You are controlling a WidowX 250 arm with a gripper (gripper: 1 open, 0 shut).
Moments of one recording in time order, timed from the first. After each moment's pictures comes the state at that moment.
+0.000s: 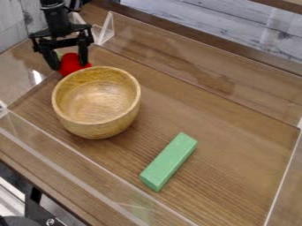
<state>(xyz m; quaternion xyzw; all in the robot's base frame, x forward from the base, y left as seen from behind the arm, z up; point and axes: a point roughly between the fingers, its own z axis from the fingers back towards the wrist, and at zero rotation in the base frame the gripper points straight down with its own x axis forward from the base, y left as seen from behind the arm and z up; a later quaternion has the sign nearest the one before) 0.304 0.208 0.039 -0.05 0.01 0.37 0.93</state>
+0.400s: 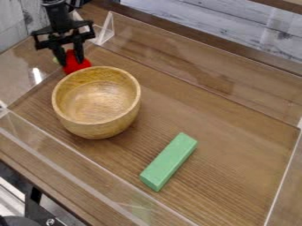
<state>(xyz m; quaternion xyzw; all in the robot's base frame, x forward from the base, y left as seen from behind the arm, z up) 0.313 0.204 0.048 -0.07 0.01 0.39 0.92</state>
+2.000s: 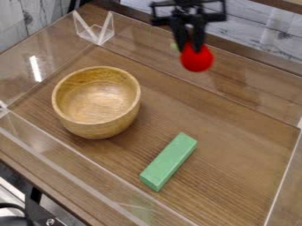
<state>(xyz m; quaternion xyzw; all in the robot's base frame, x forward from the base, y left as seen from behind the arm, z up) 0.329 -0.034 0.129 -0.13 0.06 0.09 0.99</state>
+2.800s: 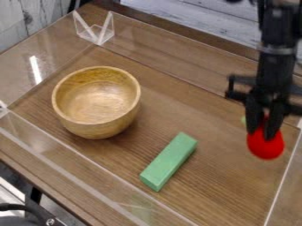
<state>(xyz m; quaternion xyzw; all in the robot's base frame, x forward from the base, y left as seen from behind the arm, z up) 0.289 -0.140 0.068 -0.10 0.08 -0.04 0.99</state>
